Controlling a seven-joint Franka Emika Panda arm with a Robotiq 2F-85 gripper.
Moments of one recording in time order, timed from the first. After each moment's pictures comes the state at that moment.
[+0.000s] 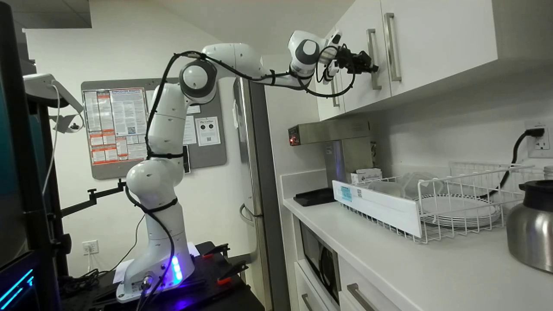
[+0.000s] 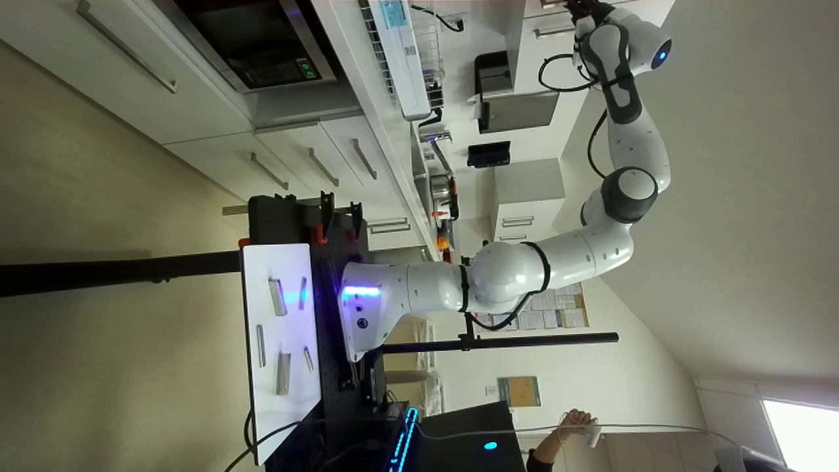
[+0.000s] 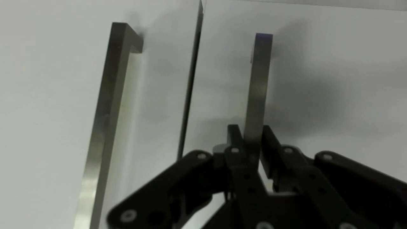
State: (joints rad) arm -0.46 0.25 0.15 -1.35 -0.47 2.70 0.31
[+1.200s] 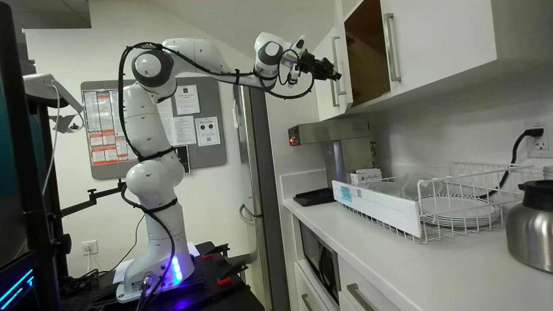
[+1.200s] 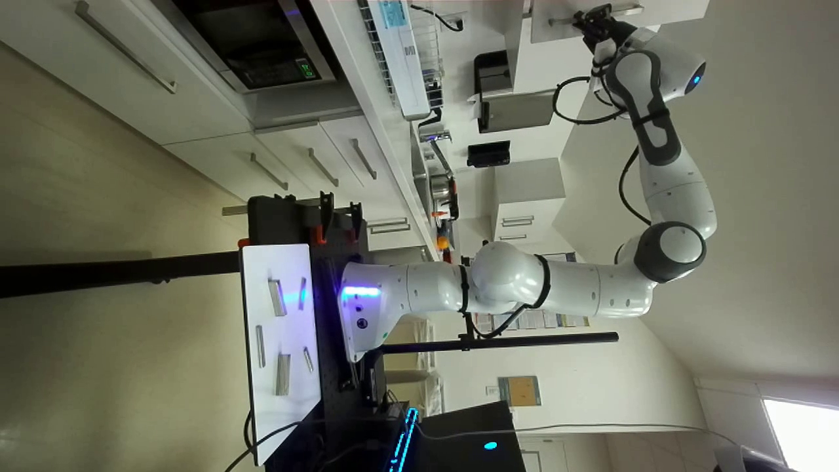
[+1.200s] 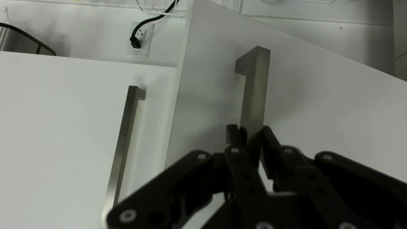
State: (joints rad) arm -0.47 -0.18 0.20 -1.84 -0.42 2.66 0.34
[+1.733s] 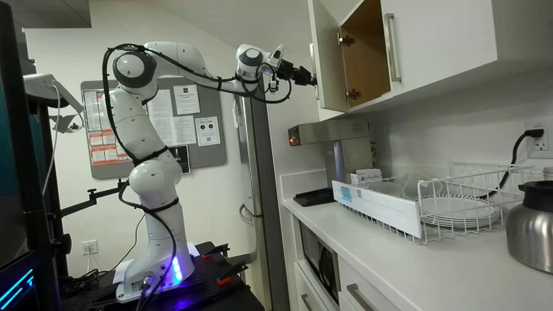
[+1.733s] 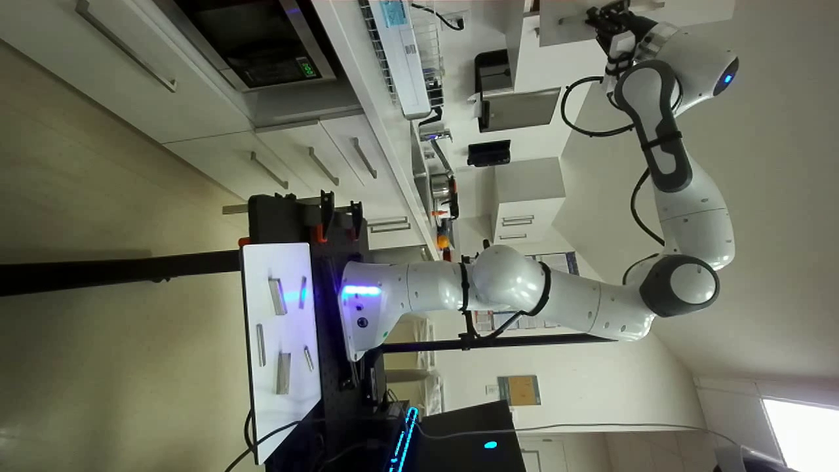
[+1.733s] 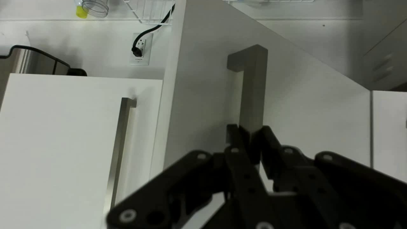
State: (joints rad) arm -0.36 -0.37 0.22 -2.00 -0.62 2.58 0.68
